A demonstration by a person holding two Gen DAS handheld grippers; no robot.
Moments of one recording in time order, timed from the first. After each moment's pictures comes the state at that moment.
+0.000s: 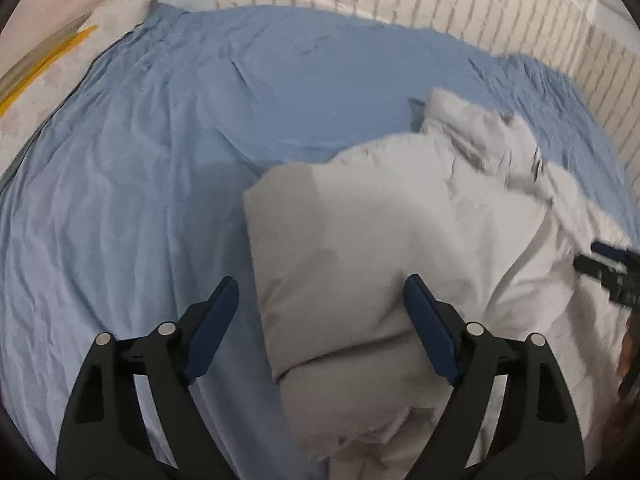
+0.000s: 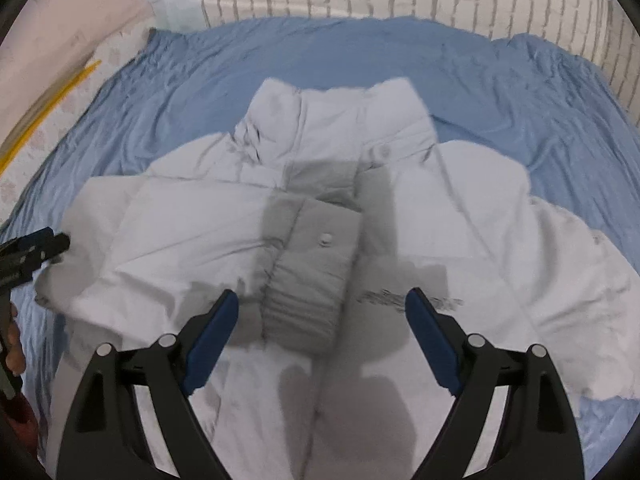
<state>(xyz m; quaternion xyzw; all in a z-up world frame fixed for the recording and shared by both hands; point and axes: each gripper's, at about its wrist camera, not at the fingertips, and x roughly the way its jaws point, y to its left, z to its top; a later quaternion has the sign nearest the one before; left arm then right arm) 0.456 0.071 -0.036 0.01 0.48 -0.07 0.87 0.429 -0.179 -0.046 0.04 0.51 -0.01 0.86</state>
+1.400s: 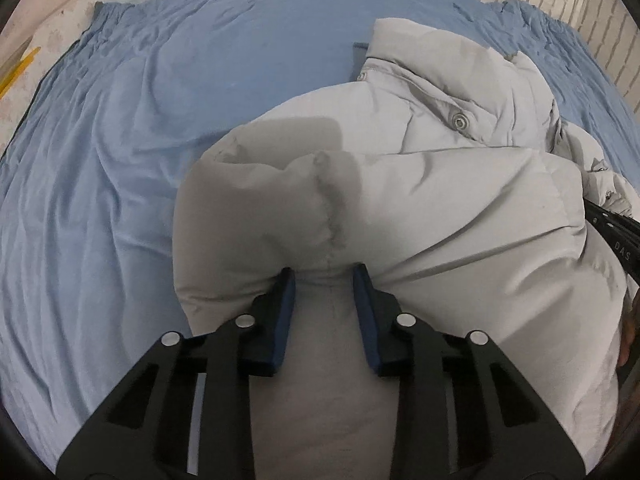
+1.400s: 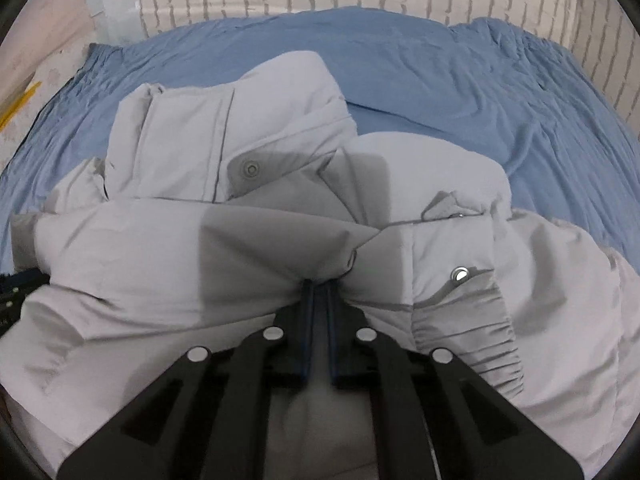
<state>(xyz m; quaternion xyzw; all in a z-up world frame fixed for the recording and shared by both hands) 0.536 -0.065 -0.104 0.05 0.52 -0.08 0.85 0.481 -0.259 -0.099 0.04 0.48 -0.08 0.87</state>
